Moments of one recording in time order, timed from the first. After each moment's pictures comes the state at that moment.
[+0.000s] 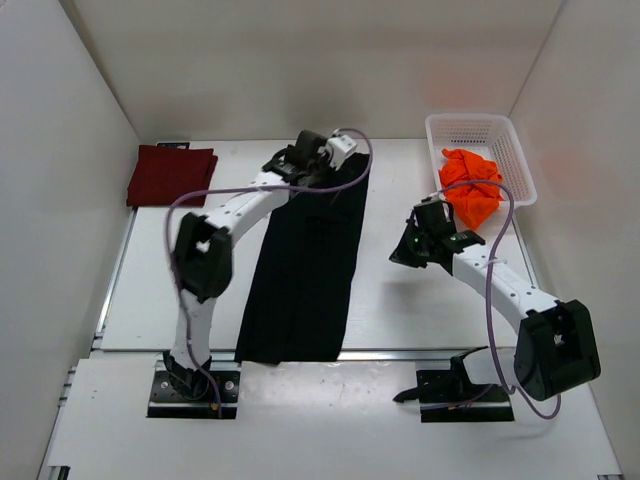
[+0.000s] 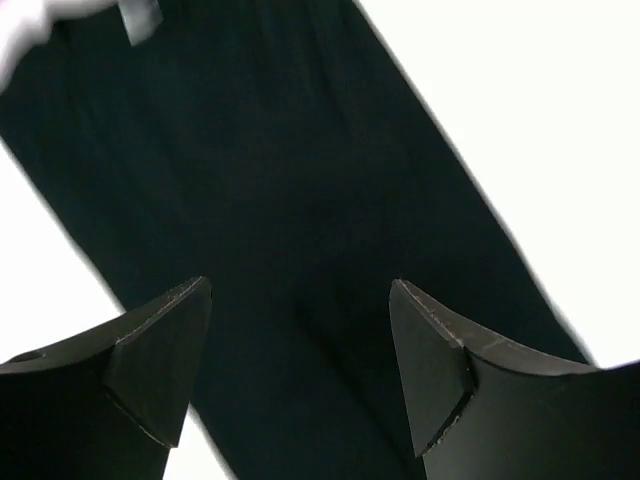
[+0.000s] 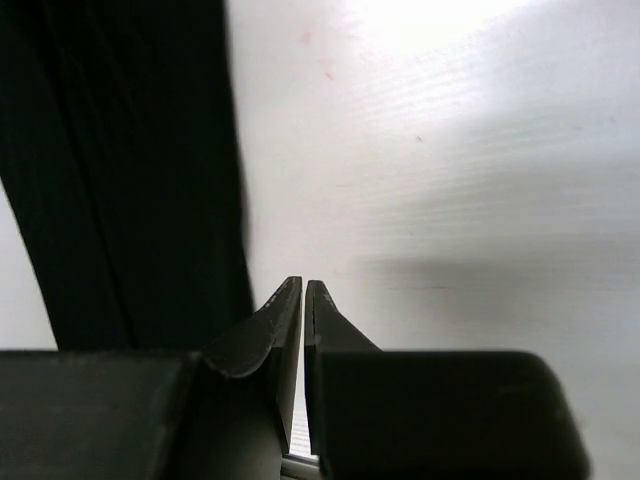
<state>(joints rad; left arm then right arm) -0.56 1.97 1.69 -0.43 0.06 0.22 0.34 1.30 0.87 -0.46 -0.06 0.70</state>
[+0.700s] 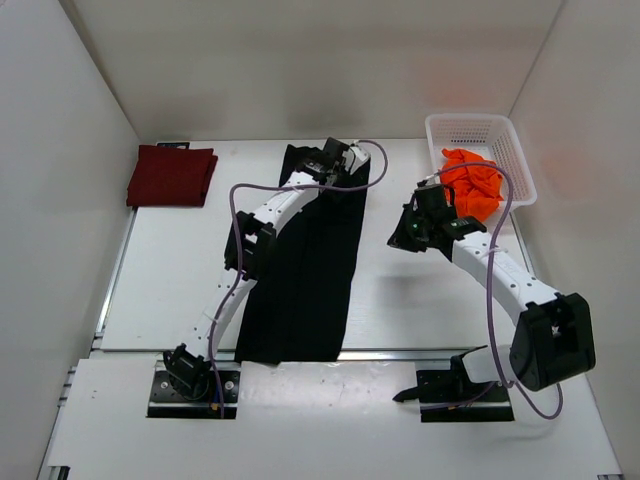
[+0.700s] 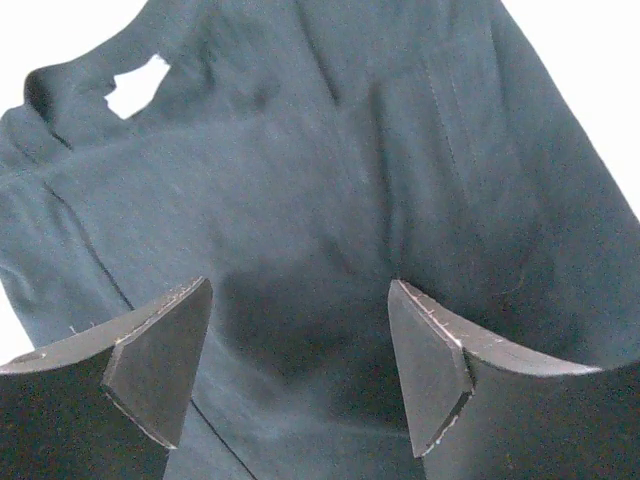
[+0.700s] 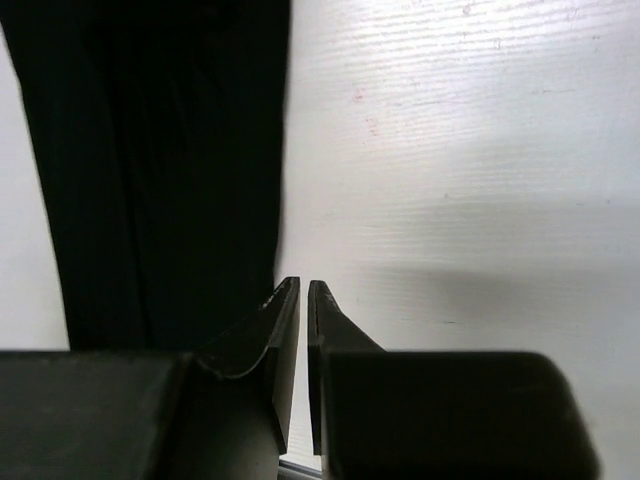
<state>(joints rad) -0.58 2.73 2.60 -0.64 -0.13 0.35 0.33 1.33 0.97 -0.47 -0.09 0.61</state>
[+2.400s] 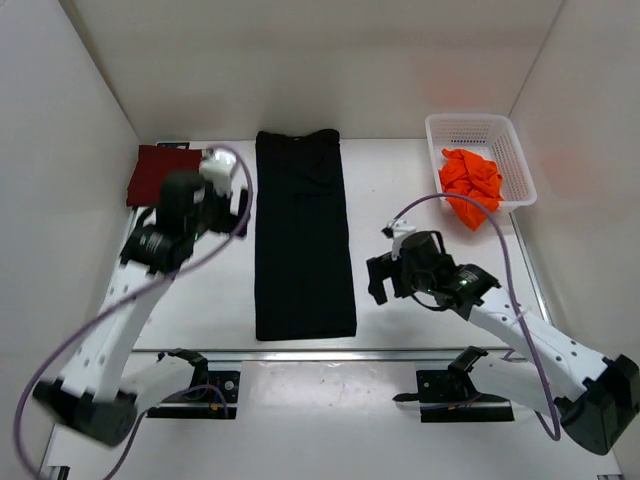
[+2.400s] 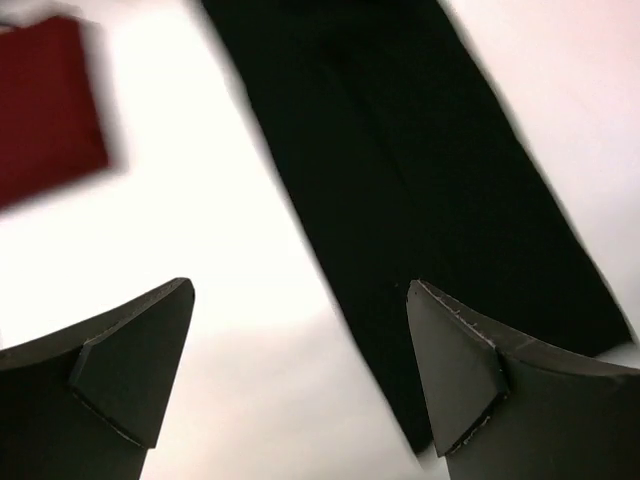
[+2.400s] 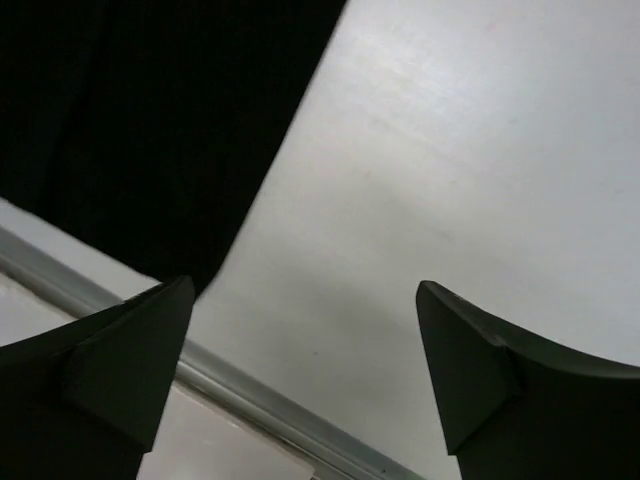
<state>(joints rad) -0.34 1.12 1.27 -0.65 -0.07 0.07 0.66 0.93 0.77 -0.59 0.05 0.20</state>
